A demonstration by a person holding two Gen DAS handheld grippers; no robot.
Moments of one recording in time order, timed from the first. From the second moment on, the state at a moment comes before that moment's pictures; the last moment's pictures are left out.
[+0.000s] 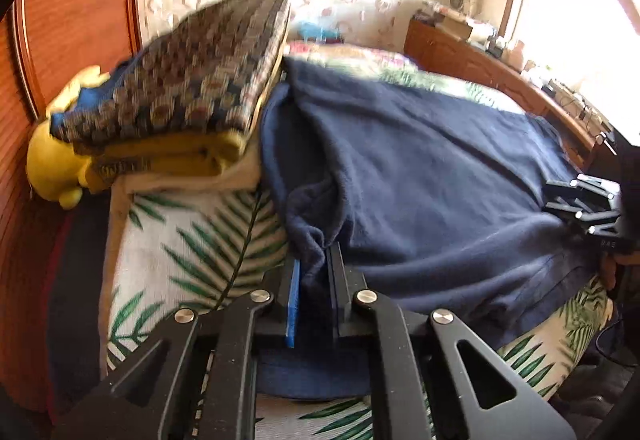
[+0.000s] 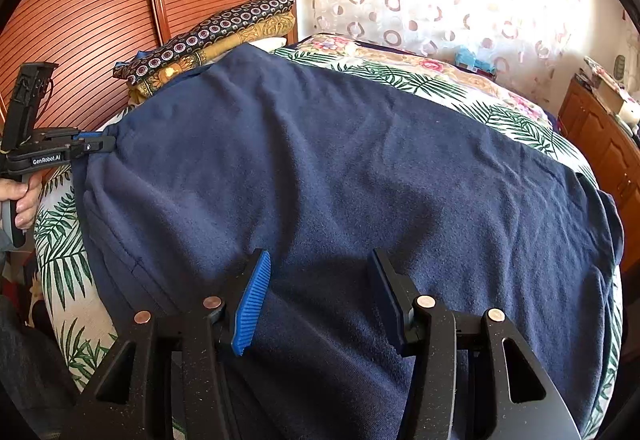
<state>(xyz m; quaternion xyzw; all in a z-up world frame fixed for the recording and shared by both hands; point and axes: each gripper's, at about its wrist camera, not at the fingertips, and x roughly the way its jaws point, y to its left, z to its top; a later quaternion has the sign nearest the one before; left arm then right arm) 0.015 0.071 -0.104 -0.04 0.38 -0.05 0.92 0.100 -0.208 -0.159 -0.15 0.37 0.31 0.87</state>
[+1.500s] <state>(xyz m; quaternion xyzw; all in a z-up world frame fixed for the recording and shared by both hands) 0.066 -0.155 -0.011 0.05 0.31 -0.25 0.92 0.044 -0.372 -0.123 -0.02 0.33 0.20 0.92</state>
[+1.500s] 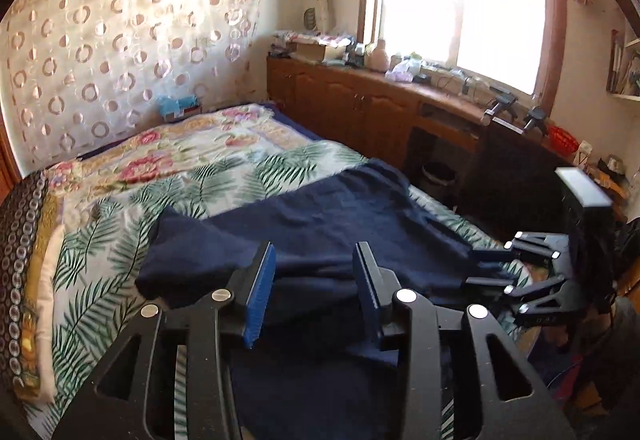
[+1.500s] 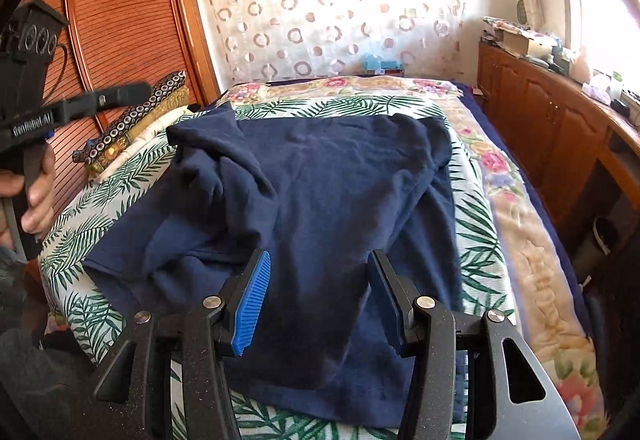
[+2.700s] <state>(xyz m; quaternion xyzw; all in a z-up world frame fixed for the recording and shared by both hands) 0.050 -0.076 -0.060 -0.01 0.32 -0.18 0.93 0.138 -0.272 -0.136 -0.09 0.37 0.29 0.88</state>
